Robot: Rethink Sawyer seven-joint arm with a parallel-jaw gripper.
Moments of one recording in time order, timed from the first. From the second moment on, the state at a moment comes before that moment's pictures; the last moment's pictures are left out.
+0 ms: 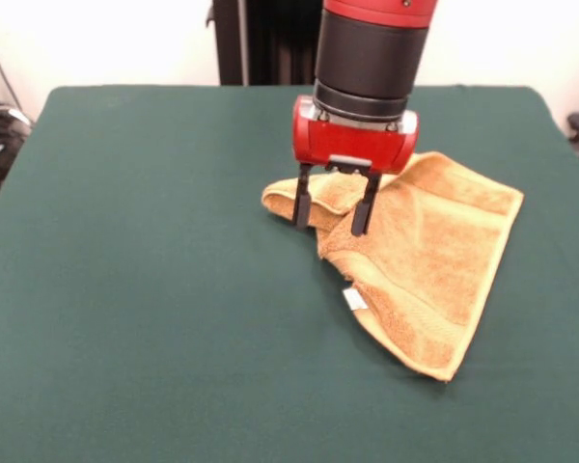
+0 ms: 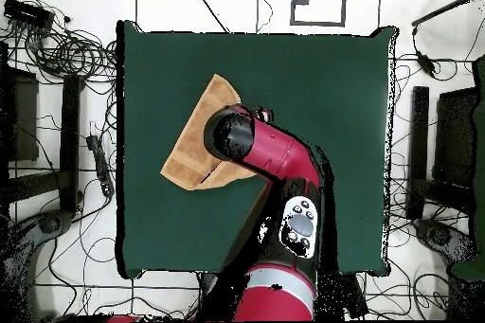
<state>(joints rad) 0.05 -0.44 -0.27 1.51 0.39 0.32 1.40</state>
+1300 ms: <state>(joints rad) 0.03 -0.44 -0.24 1.55 0.33 0.32 1.40</state>
